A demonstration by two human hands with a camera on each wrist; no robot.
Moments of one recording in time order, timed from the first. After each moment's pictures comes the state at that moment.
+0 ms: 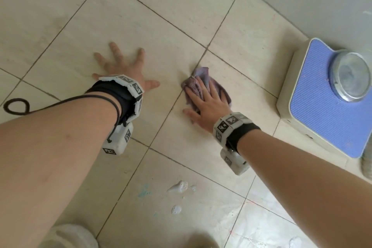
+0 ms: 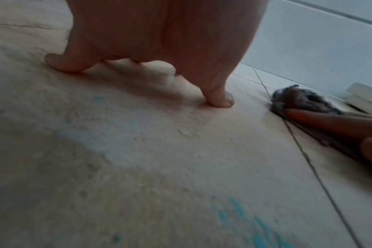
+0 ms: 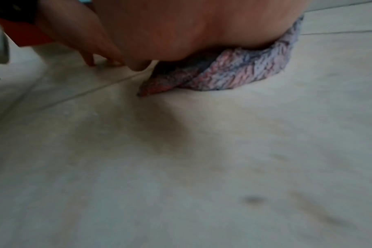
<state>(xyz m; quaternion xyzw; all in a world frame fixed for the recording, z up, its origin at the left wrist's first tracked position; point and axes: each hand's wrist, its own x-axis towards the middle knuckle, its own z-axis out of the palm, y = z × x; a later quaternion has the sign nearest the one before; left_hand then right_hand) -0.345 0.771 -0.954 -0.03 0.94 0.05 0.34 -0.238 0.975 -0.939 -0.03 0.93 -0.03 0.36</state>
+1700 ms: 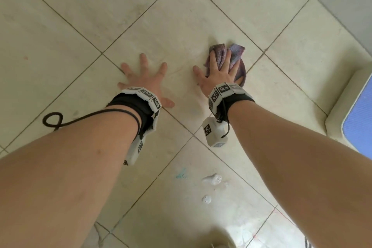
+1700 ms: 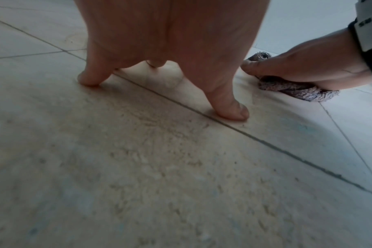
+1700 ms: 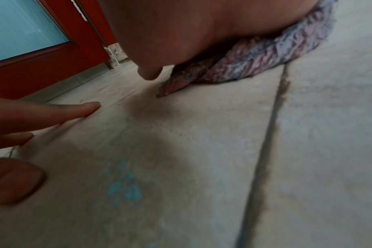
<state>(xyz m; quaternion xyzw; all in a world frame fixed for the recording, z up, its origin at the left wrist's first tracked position) -0.285 0.676 -0.941 -0.06 0.91 0.07 0.40 -0.303 0.854 -0.954 0.14 0.94 -0.14 0.28</state>
